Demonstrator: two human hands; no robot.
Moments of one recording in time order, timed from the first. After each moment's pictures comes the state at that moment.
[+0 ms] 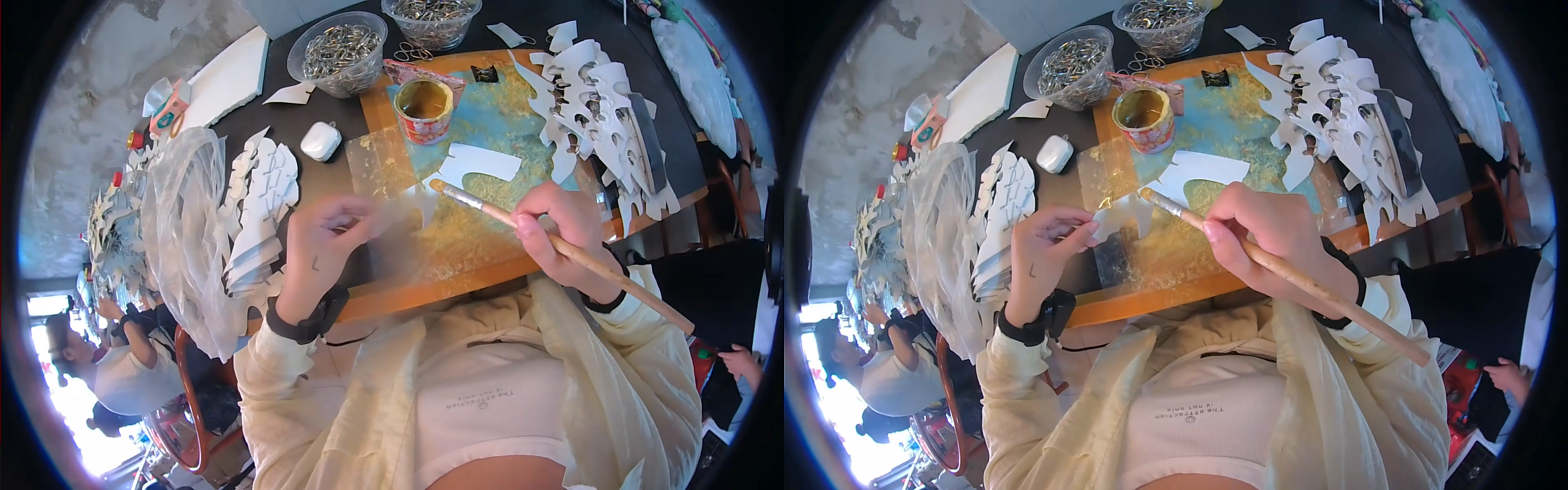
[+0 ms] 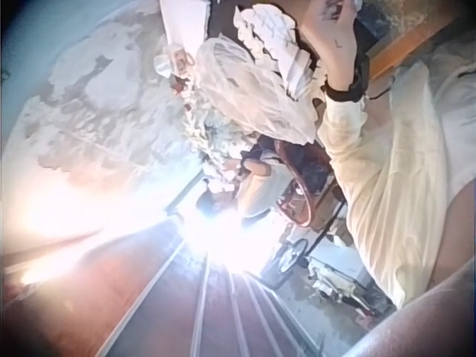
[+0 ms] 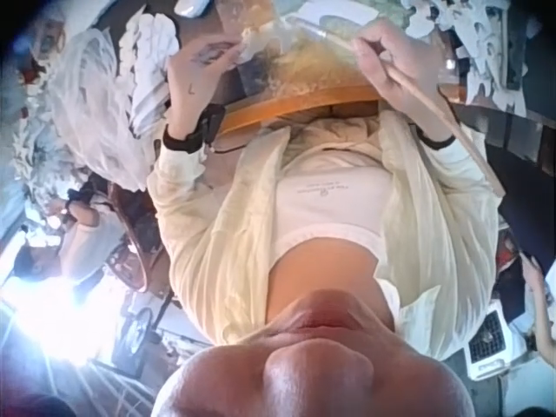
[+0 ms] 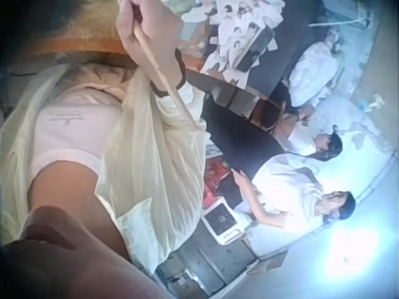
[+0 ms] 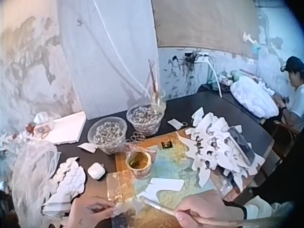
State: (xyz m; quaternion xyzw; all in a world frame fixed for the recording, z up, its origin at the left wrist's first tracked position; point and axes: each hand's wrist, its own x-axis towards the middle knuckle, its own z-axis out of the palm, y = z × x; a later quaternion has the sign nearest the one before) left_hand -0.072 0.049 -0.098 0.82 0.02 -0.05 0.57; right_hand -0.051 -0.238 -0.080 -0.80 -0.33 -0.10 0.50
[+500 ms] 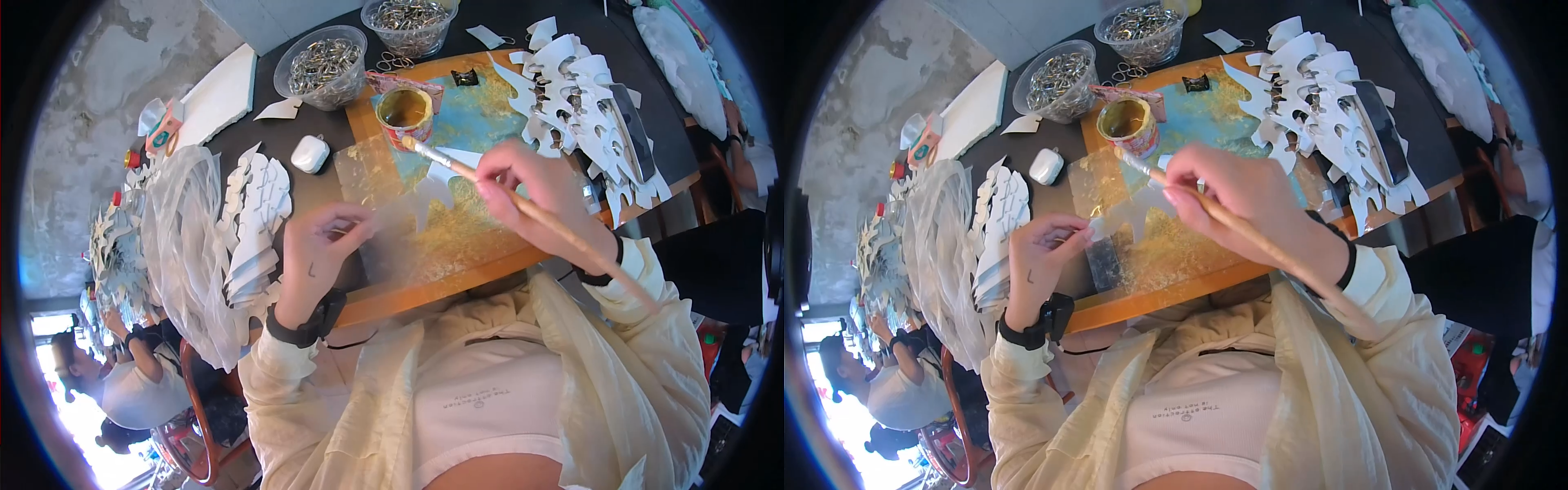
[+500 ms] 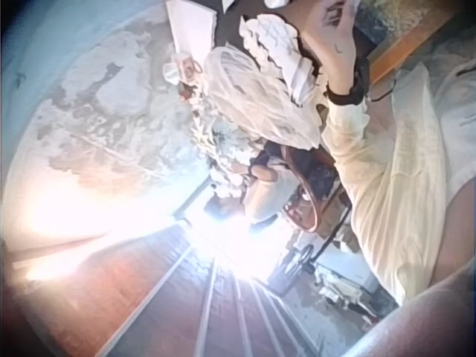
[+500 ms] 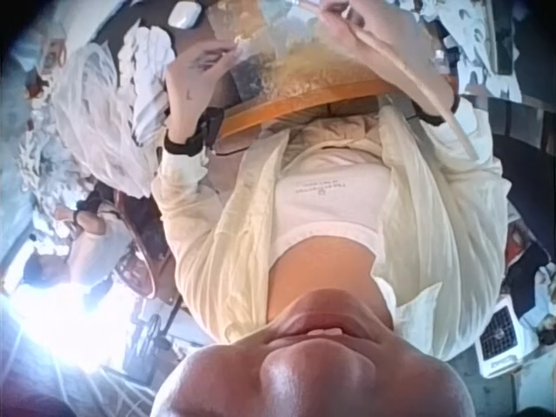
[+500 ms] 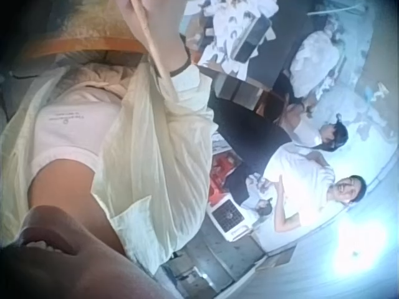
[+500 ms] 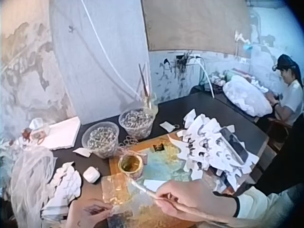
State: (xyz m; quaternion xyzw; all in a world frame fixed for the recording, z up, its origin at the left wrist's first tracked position) left_hand -0.071 0.044 -0.091 0.83 0.00 -0.05 0.56; right_hand -0.026 -0.229 -0.071 -0.81 -0.32 -0.10 0.47
